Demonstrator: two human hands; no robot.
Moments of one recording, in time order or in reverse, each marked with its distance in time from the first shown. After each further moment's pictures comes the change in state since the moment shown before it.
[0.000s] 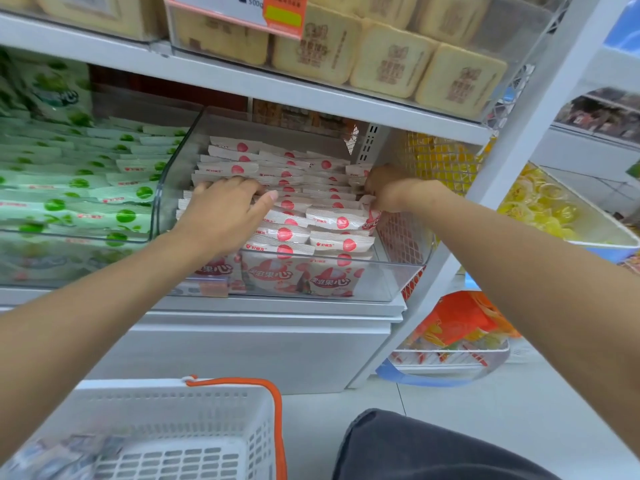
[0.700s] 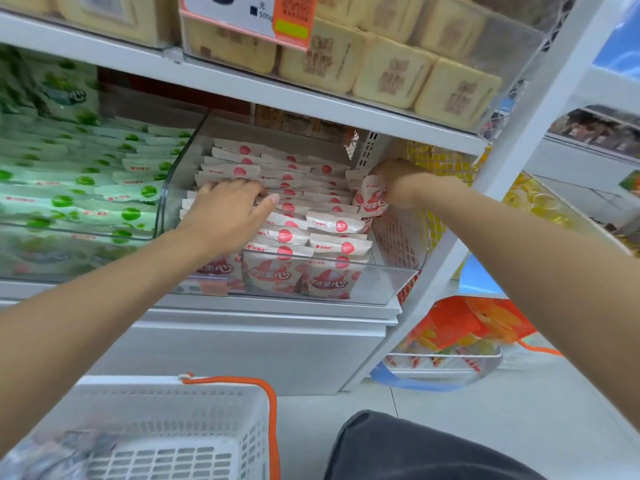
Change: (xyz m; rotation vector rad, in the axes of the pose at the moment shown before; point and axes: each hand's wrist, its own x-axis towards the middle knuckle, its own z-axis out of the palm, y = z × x) left_hand 0.003 -0.007 0.006 0.015 -0.005 0.026; right_hand -0.010 0.010 -0.018 0.063 0.056 0.068
